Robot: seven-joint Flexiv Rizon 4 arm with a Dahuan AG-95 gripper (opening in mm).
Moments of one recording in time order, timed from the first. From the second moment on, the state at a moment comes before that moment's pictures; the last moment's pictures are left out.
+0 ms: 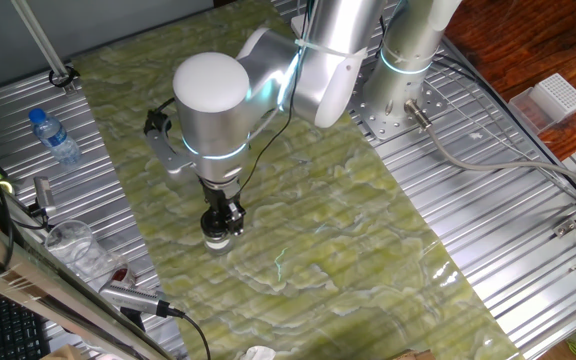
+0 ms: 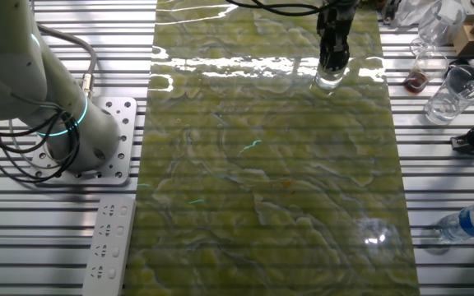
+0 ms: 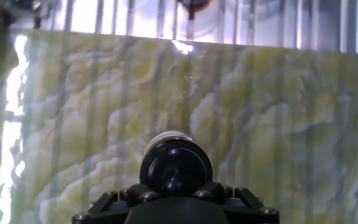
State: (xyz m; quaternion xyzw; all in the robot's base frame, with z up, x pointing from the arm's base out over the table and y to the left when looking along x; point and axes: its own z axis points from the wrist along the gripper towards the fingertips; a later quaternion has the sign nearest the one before) arm 0.558 0.162 0.099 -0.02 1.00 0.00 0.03
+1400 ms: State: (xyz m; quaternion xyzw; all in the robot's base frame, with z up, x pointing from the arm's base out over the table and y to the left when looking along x) arm 0.561 0.162 0.091 -0.04 1.00 0.02 0.02
